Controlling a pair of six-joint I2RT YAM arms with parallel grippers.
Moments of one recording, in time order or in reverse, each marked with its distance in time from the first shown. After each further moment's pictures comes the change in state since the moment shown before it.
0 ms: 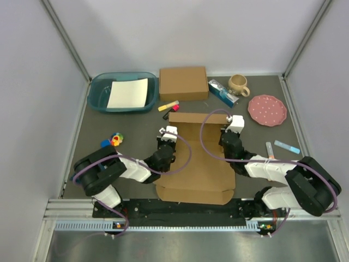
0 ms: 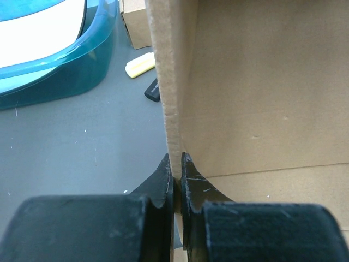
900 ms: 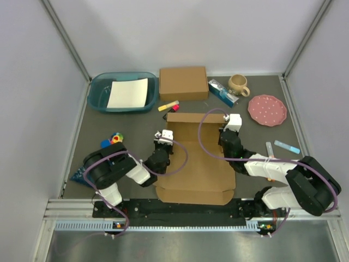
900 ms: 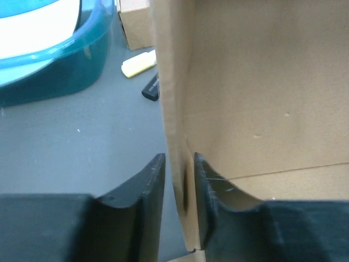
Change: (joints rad) left arm 0.032 0.112 -0.090 0.295 0.058 0.023; right arm 0.000 0.008 0.037 -0.057 -0.021 -0.044
